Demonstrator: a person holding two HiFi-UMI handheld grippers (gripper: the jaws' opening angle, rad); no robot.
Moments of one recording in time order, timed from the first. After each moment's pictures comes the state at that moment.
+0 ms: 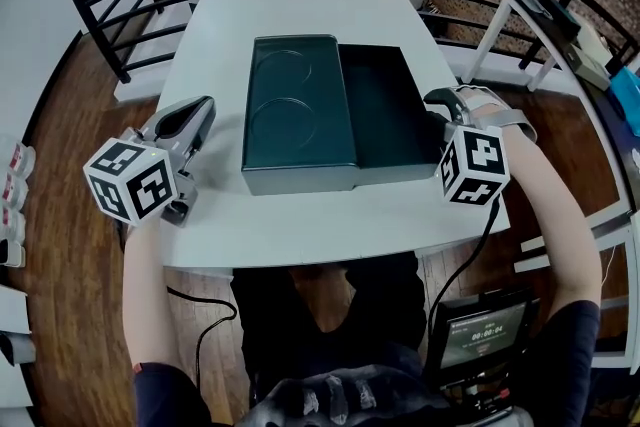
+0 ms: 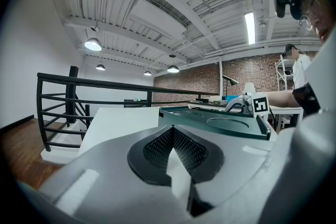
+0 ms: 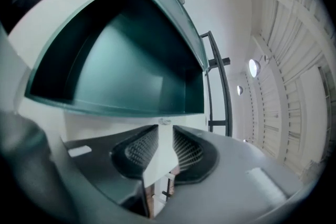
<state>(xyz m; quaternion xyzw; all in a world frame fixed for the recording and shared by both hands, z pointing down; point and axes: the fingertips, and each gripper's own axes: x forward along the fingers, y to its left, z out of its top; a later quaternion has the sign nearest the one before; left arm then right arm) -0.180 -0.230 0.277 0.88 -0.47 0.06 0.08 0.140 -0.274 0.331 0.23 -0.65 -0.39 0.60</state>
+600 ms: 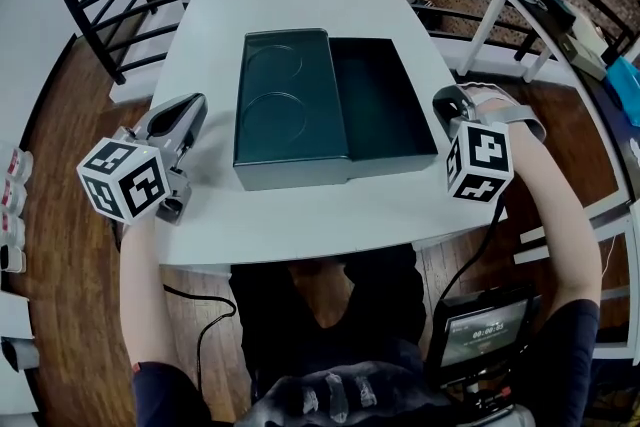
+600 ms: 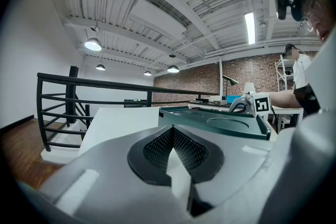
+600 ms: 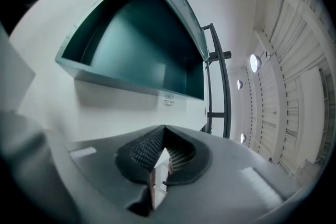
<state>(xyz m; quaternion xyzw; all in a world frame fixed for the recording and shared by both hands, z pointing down) -0.180 -0.234 0.281 0.88 -0.47 0.06 0.08 0.168 -0.273 0.331 0.25 -0.62 -0.39 0.64</state>
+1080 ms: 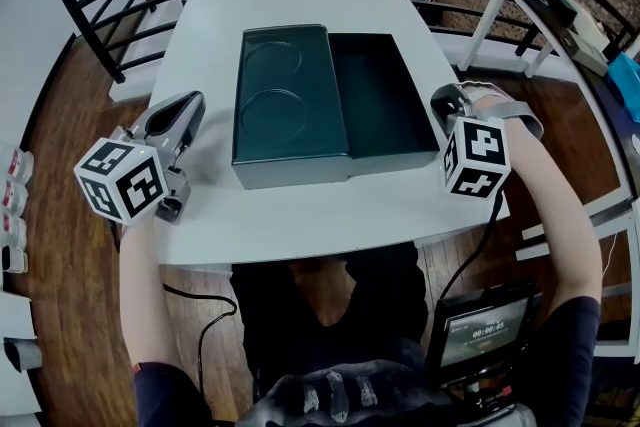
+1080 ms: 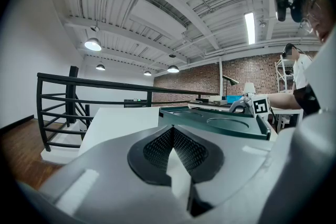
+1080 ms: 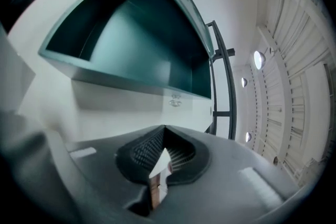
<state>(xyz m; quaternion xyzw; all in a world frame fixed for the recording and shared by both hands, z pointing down) -0.179 -0.234 0.280 0.88 -0.47 0.06 0.08 0.169 -0.273 0.345 0.24 -0.63 -0.37 0.65</state>
